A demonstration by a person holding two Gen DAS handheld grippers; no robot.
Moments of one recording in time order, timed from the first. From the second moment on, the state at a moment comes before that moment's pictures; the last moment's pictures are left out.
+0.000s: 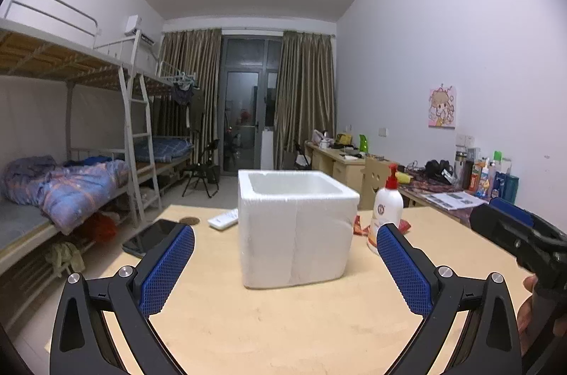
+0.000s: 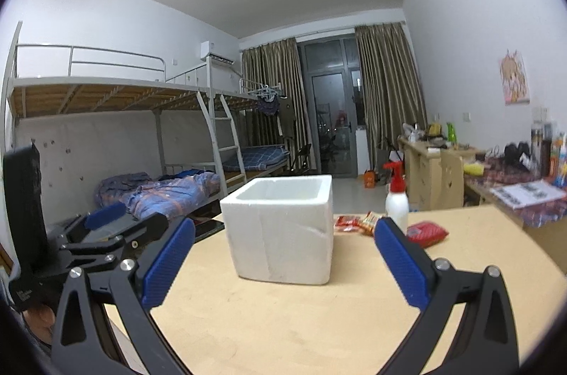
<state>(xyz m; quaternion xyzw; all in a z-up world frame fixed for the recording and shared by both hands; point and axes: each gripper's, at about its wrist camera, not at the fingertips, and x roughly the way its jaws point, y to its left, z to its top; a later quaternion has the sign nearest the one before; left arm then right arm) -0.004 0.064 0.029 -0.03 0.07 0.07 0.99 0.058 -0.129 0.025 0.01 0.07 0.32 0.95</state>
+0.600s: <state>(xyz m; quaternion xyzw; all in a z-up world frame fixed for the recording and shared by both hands) -0.004 0.076 -0.016 -0.05 0.10 0.07 0.99 0.053 -0.139 -0.007 0.04 0.11 0.30 0.95</state>
